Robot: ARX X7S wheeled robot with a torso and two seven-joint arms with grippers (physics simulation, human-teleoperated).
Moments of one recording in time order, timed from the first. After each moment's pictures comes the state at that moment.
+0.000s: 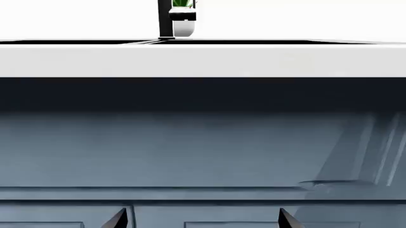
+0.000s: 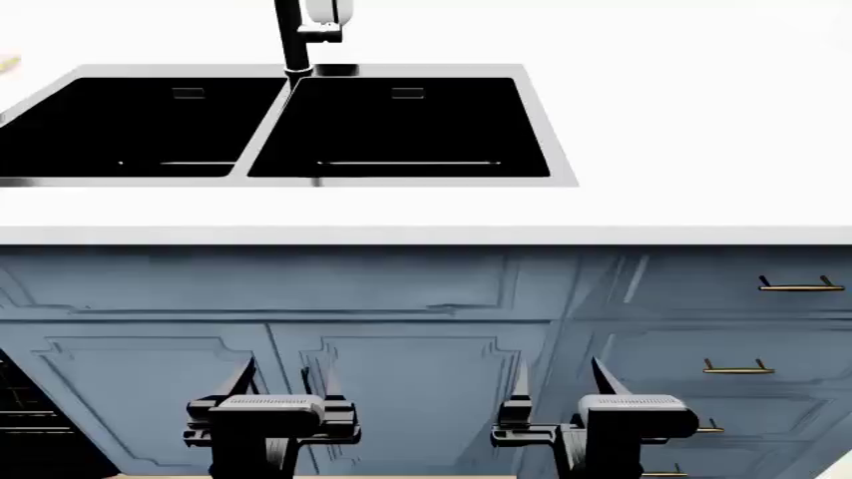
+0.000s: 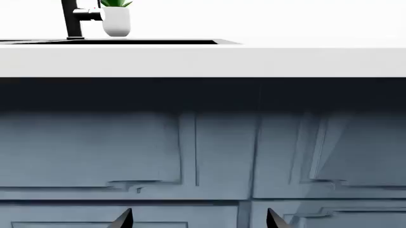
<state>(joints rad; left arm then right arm) 0.00 0.00 0.00 0.00 0.00 0.00 0.00 0.00 0.00 0.00 0.00 0.00 0.00 0.00</state>
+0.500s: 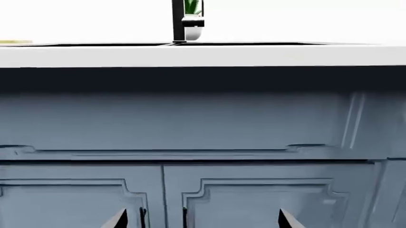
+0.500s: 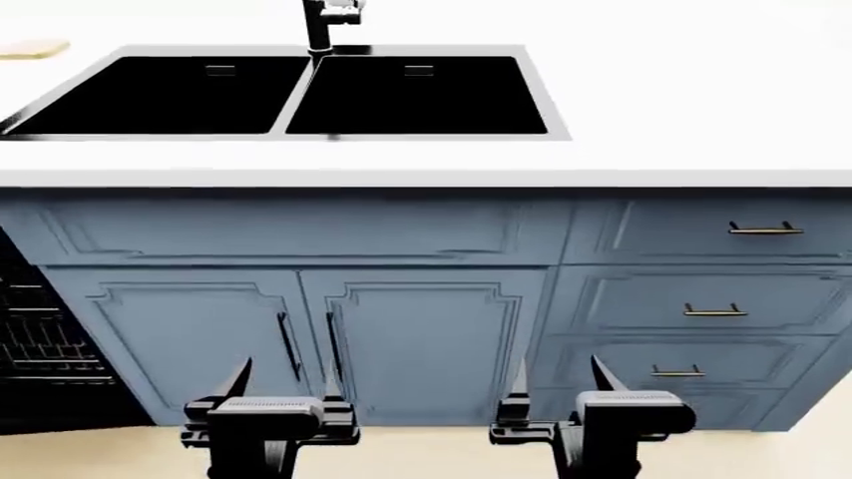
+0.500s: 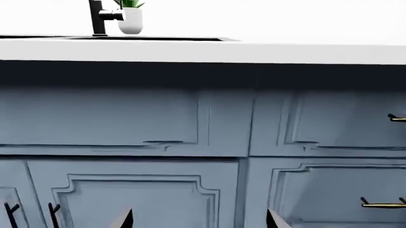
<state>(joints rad) 0.01 -0.05 0.06 0.00 -0.04 0.02 -0.06 0.01 0.05 -0.07 -0.02 0.04 0.03 0.07</state>
